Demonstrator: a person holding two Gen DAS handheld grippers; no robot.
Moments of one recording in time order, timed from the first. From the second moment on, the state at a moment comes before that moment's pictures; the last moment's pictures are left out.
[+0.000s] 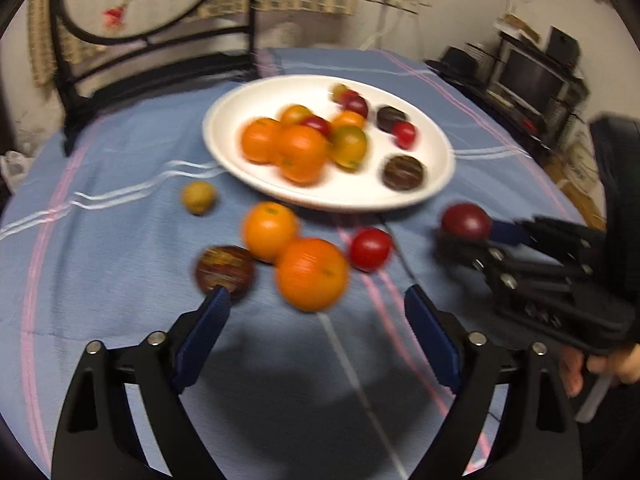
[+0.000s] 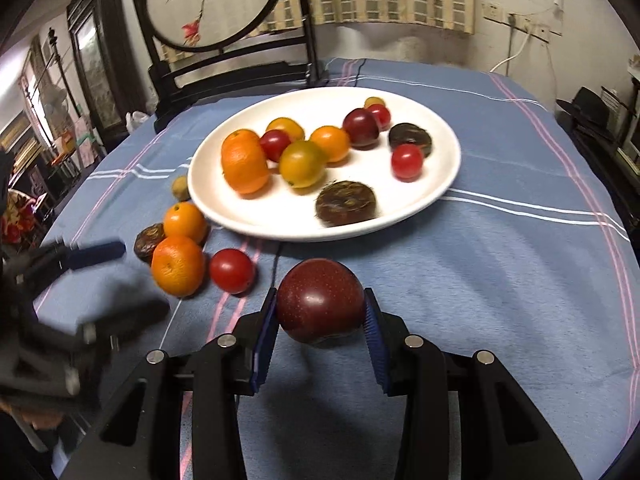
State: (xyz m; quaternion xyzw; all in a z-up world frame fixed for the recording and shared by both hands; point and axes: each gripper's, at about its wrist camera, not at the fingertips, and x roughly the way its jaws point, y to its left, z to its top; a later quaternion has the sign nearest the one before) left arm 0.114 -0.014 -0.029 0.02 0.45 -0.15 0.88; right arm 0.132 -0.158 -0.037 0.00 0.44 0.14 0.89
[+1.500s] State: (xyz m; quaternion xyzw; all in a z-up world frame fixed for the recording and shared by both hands) left arm 0.203 -0.032 0.027 0.01 0.41 -0.10 0.90; right arm 0.177 -0.163 0.021 -0.02 0.35 0.14 0.93
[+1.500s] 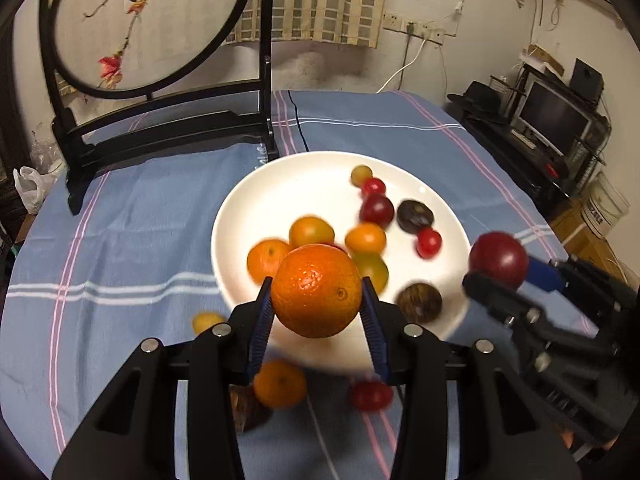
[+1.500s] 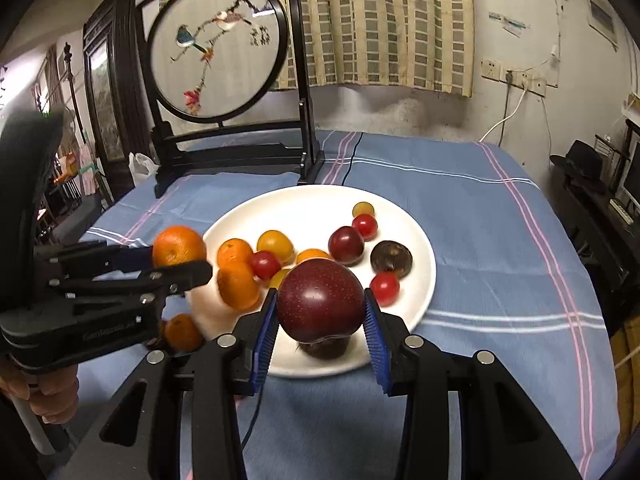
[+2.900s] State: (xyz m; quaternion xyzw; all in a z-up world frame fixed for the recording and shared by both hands) left arm 0.141 0.037 -0.007 0.00 0.39 -0.01 0.92; right arm 0.127 -0.104 -0.033 -0.08 0.43 0.19 0.88
